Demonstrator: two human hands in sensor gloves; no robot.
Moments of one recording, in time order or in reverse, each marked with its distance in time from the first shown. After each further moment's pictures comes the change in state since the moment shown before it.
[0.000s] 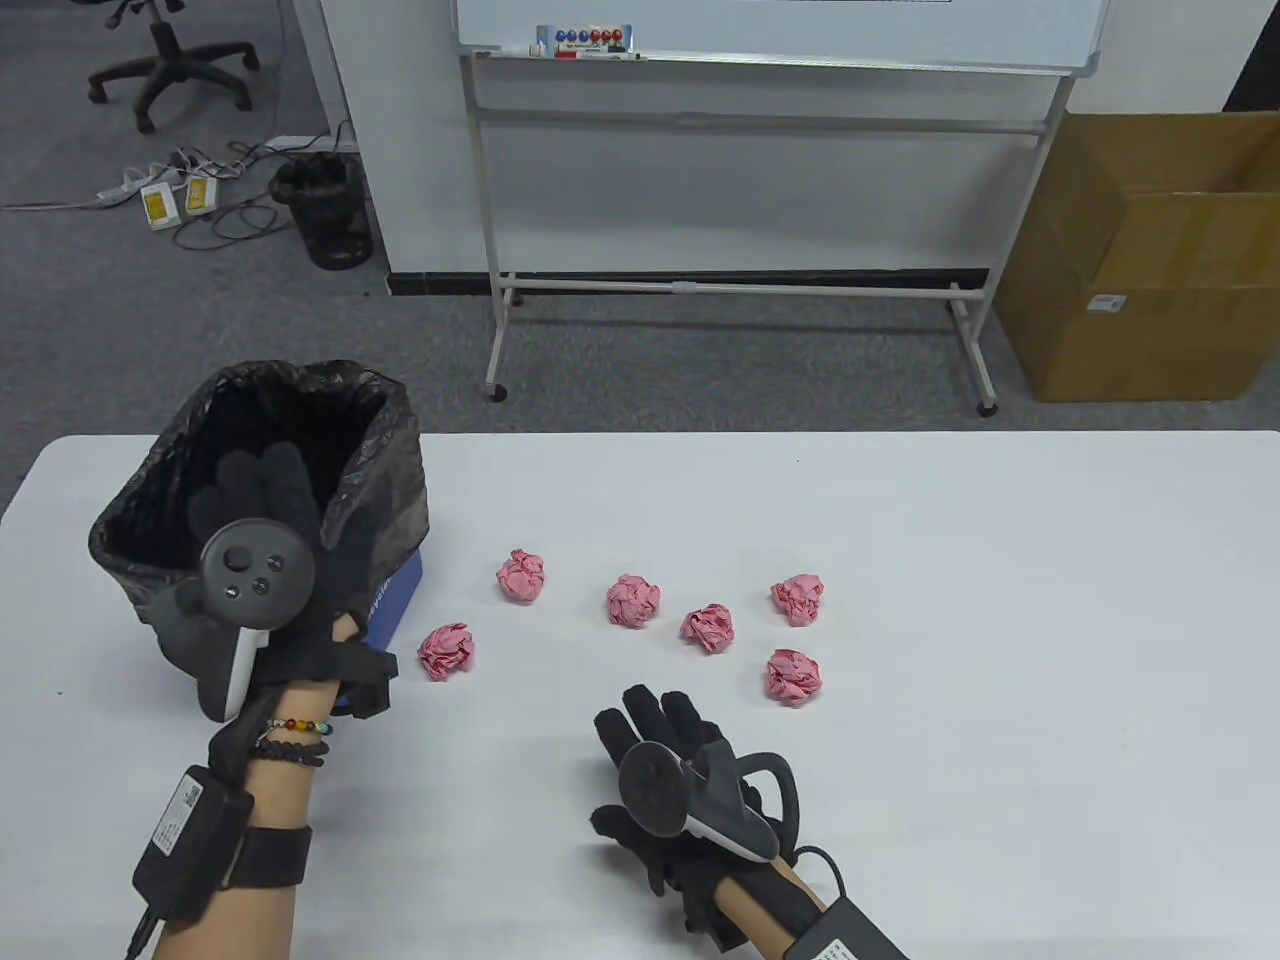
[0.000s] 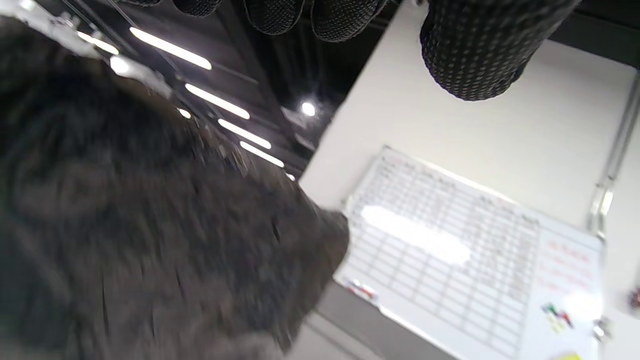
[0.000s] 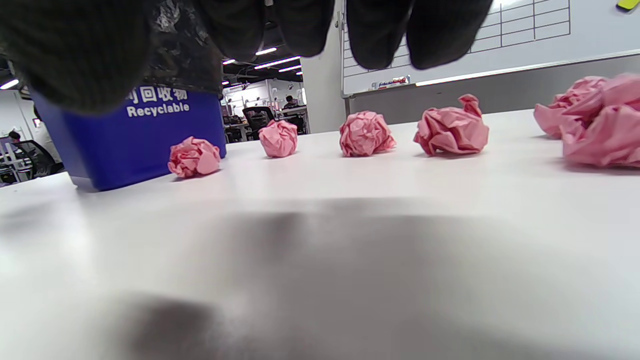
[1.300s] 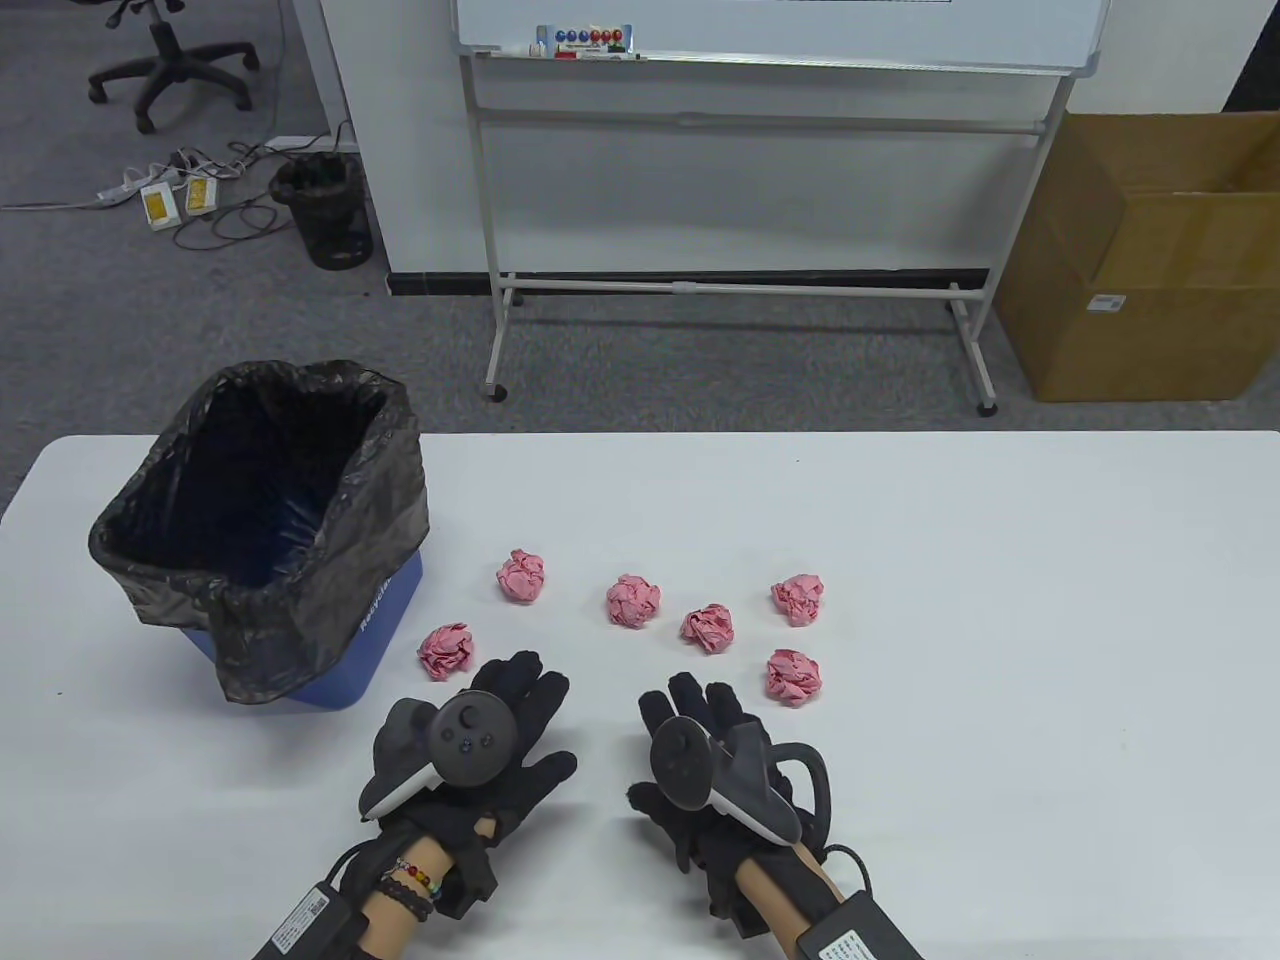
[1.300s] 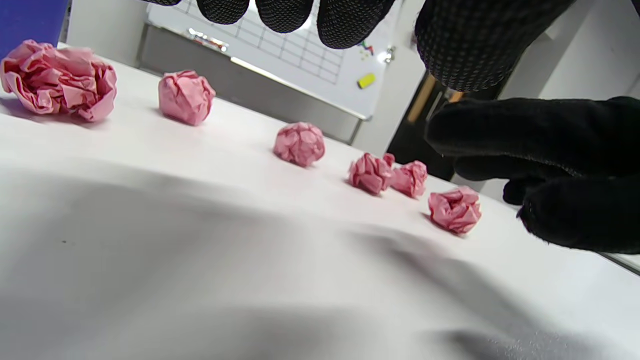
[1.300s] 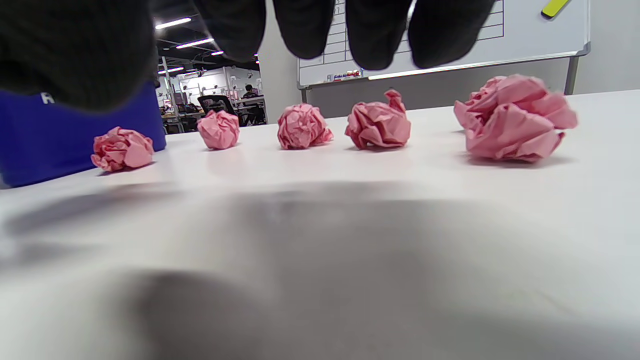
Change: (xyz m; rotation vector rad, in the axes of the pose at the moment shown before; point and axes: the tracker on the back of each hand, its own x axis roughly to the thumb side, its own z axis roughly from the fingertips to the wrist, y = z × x) left_hand 0.004 -0.159 0.109 -0.667 -0.499 -0.013; right_hand -0.029 -0.002 -0.006 0.026 0.133 0.036
